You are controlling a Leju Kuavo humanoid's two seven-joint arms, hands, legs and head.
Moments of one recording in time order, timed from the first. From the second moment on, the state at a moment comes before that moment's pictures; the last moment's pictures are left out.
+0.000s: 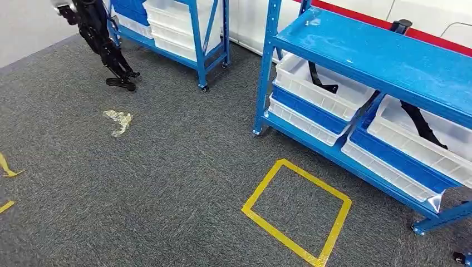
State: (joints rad) left arm -0.07 -0.14 1.08 -0.20 -0.96 0.29 -0.24; right arm -0.11 0.03 0.49 -0.16 -0.03 -0.17 0.21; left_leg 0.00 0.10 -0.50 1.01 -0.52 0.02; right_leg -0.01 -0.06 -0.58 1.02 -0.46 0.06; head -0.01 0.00
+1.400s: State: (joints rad) left arm -0.08 -0.14 1.06 -0.20 -1.02 0.26 -0.22; right arm -0.08 0.02 0.48 -0.16 -0.08 -0.19 0.17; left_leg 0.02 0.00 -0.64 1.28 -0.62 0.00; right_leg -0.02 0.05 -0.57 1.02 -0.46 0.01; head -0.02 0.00
